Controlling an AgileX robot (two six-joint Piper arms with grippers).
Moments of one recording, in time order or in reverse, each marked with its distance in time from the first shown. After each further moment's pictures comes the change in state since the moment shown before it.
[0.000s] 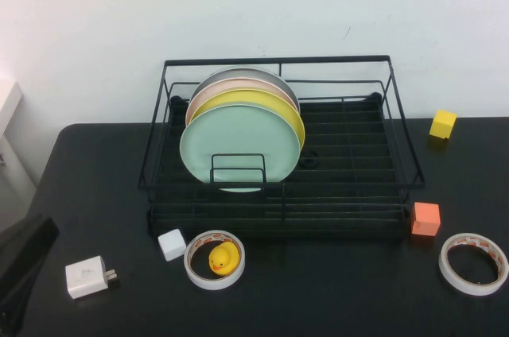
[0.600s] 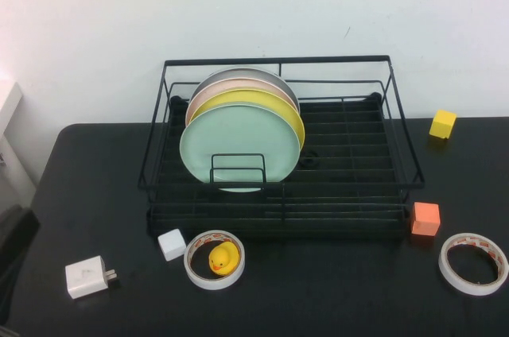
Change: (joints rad) right arm 0.000 0.000 0.000 -0.005 -0.002 0.000; left arm 0.000 0.000 -0.002 -0.002 -0.078 0.000
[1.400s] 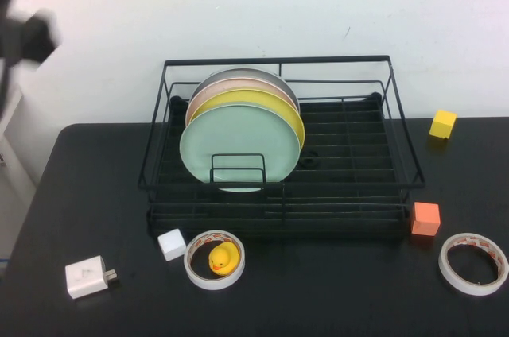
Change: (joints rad) right arm 0.000 0.000 0.000 -0.351 -0.157 0.025; left arm 0.000 0.542 -0.636 0.008 -0.055 0.147
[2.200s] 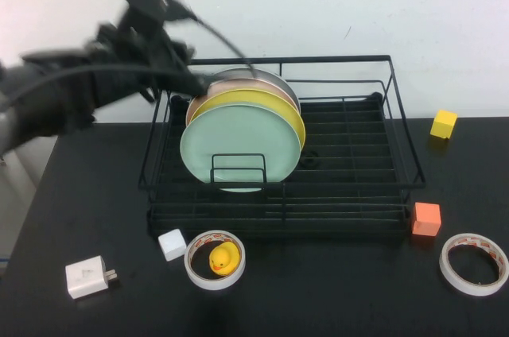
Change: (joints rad) right arm 0.000 0.000 -0.141 0.363 0.439 -0.708; left arm 0.000 0.861 -0.358 0.000 0.031 0.236
